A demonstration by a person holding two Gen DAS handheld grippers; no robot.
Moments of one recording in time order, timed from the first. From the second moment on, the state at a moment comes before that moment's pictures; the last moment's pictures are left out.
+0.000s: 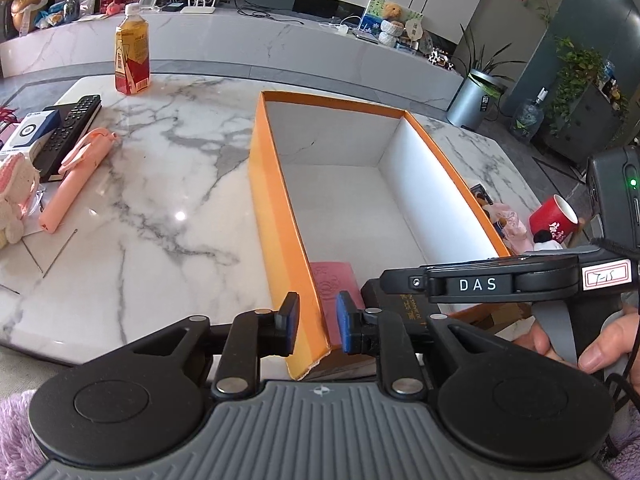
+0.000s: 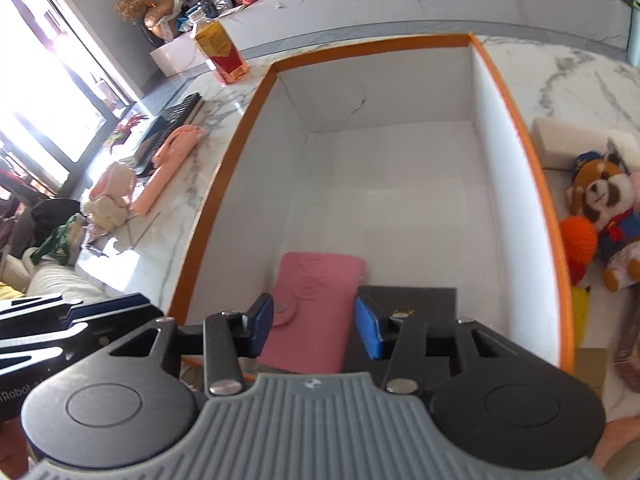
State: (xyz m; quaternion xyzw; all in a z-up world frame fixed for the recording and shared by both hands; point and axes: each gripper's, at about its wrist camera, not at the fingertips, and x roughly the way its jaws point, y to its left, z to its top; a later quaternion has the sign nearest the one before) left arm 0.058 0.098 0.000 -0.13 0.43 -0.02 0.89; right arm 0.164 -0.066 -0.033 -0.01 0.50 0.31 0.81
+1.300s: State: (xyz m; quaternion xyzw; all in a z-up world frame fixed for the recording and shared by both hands) left arm 0.115 0.114 -0.032 -0.12 0.45 -0.03 0.88; right arm 0.248 -0.018 -0.077 0.04 0.65 0.32 0.69
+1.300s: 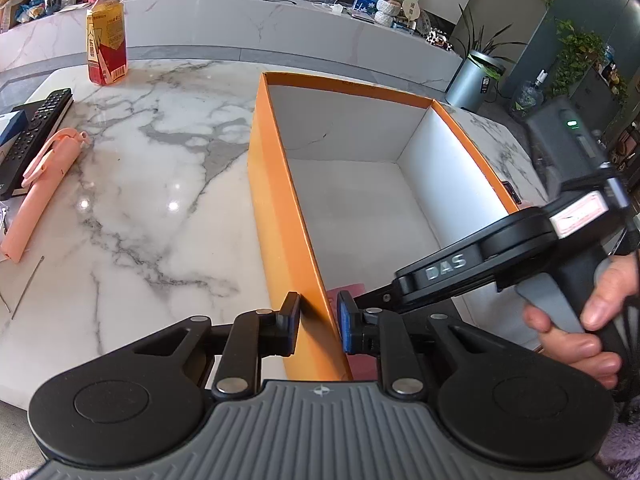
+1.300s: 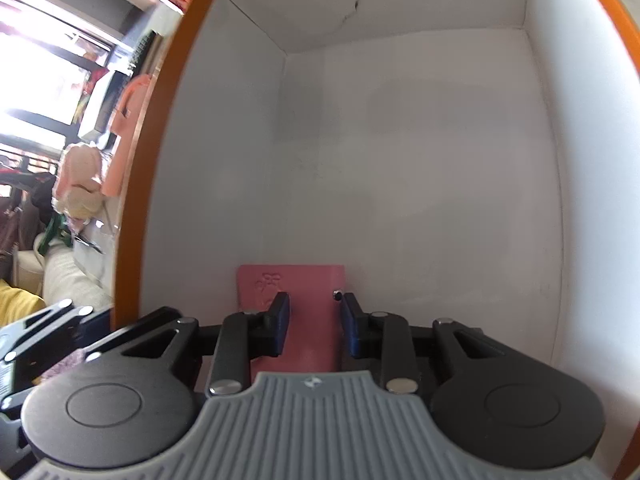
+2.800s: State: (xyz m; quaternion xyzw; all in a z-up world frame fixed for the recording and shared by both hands) left arm 0.099 0.120 -0.027 -0.15 0.46 -0.05 0.88; right arm 0.230 -0.021 -0.102 0.09 0.68 0.37 0.63
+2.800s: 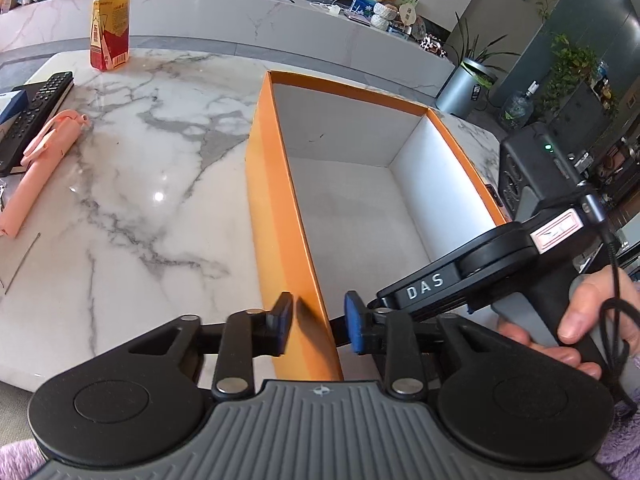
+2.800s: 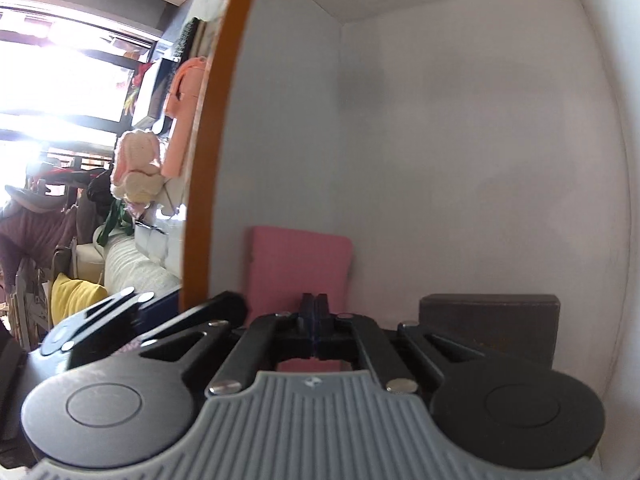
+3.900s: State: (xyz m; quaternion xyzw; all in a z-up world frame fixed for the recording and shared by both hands) left arm 0.092 0.109 -0.038 -0.12 0.47 -0.05 0.87; right arm 0.233 -0.042 -0.091 -0.09 0.69 0.25 0.68
